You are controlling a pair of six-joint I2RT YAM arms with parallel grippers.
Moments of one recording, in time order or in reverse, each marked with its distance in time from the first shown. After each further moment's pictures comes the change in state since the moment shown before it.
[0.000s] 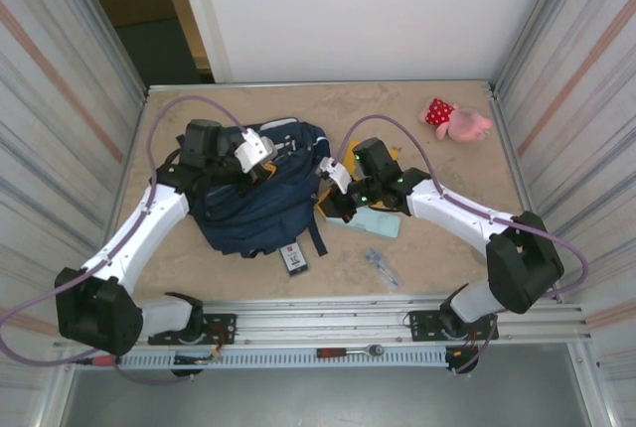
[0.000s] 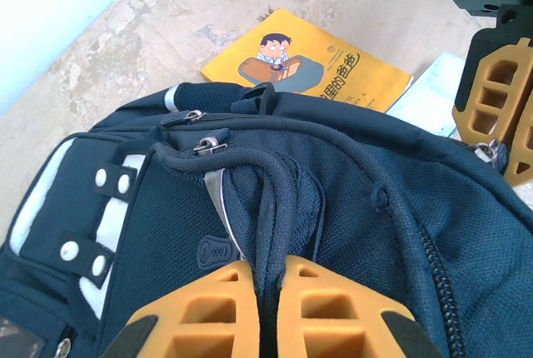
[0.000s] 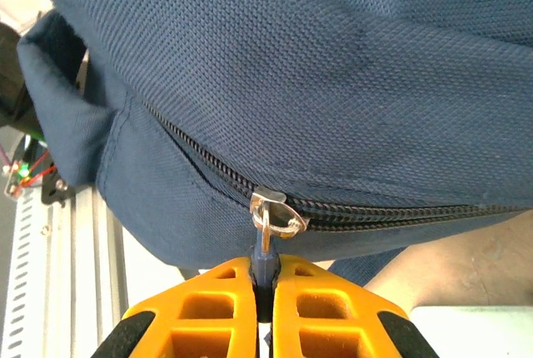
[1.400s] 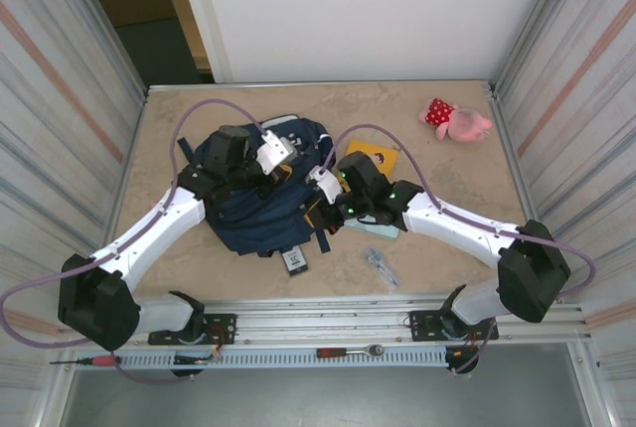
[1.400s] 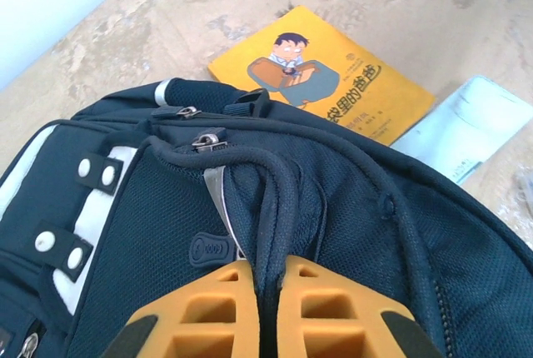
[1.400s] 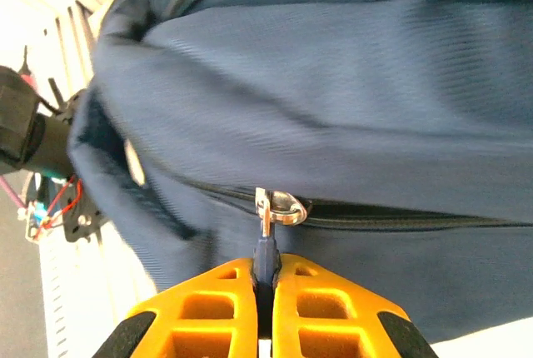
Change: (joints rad) left arm -0.178 0.027 -0.032 0.130 -0.241 -0.215; right arm 0.179 -0.067 -0.015 0.010 0.201 0.270
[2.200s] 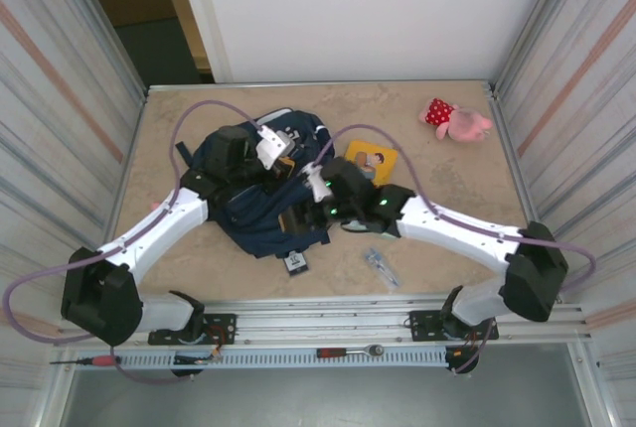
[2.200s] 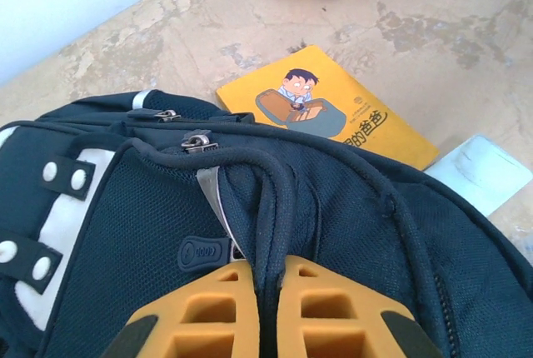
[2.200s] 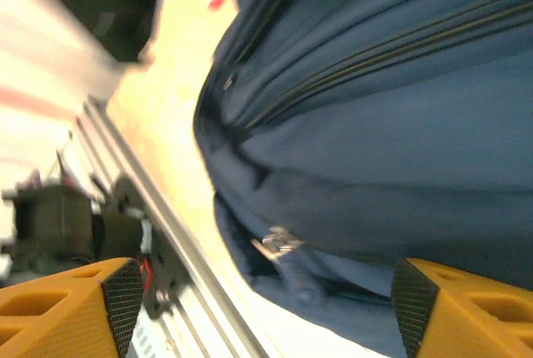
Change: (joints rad) left arm 0.035 0.024 -0.051 0.158 0.077 -0.130; right arm 0.067 -0.029 0.079 -0.026 0.164 0.459
